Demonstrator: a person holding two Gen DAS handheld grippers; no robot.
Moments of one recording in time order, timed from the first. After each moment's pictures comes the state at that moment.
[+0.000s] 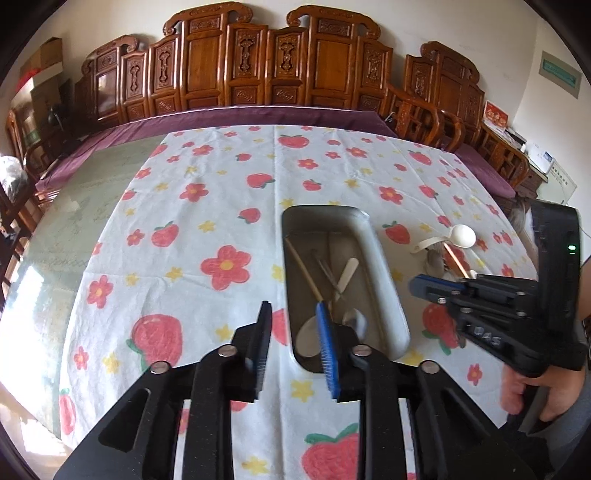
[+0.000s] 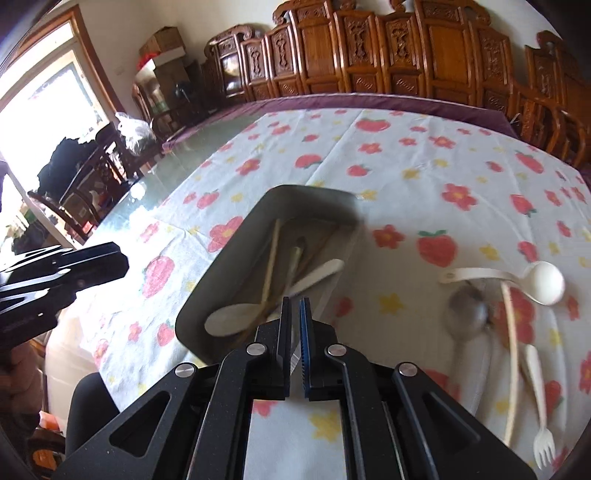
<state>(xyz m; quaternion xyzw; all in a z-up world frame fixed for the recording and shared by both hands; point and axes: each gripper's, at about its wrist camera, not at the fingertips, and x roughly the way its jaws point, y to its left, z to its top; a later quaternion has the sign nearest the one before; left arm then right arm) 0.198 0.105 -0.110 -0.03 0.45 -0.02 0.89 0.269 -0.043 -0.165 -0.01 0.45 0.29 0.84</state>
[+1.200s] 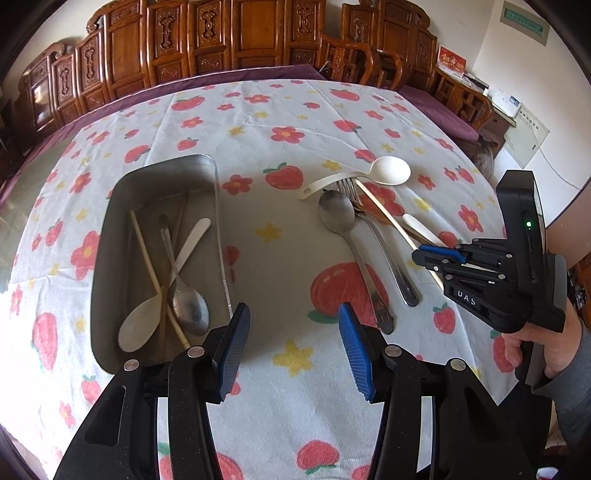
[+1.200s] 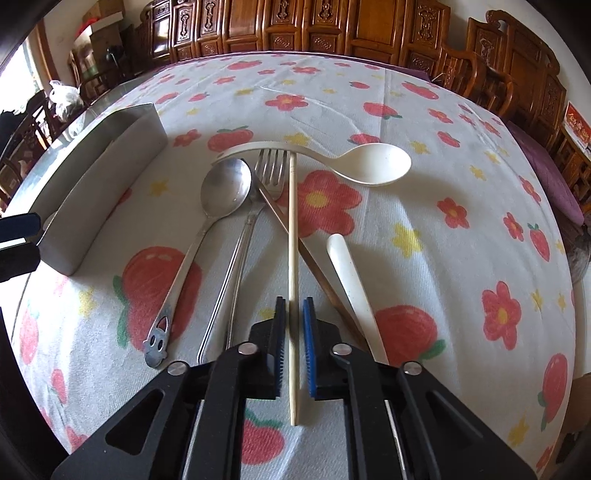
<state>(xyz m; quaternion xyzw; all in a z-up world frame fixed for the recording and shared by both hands) 0.223 -0.040 -0.170 0.00 0.50 -0.11 0.86 0.286 -0.201 -0.247 -0.09 0.51 0.16 0.84</state>
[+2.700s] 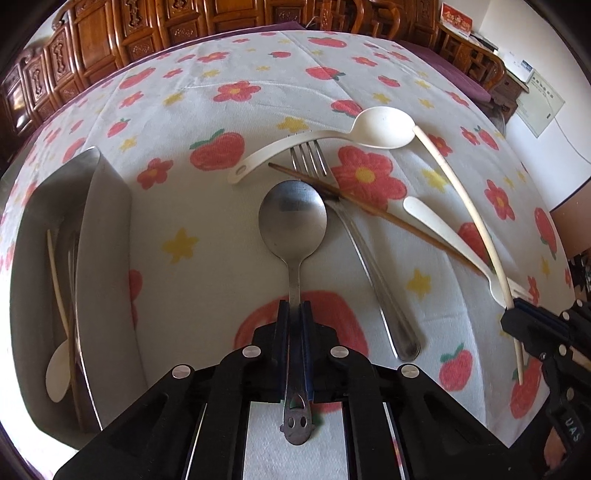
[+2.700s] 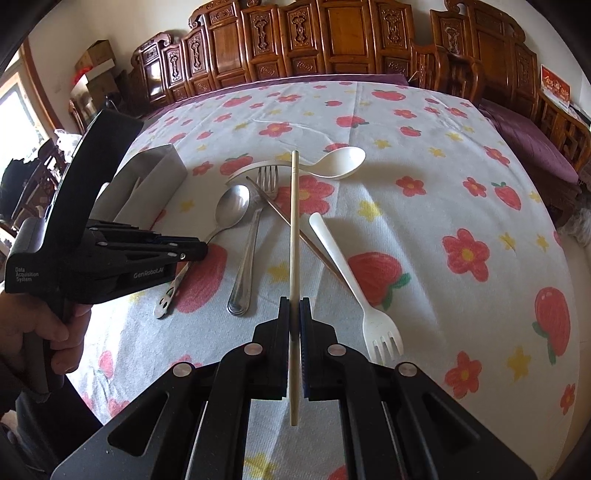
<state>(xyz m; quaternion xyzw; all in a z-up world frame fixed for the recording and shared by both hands) 0.281 -0.109 -0.229 0.04 0.57 -0.10 0.82 0.229 -0.247 -0.211 -0.01 0.48 0.17 0.86</state>
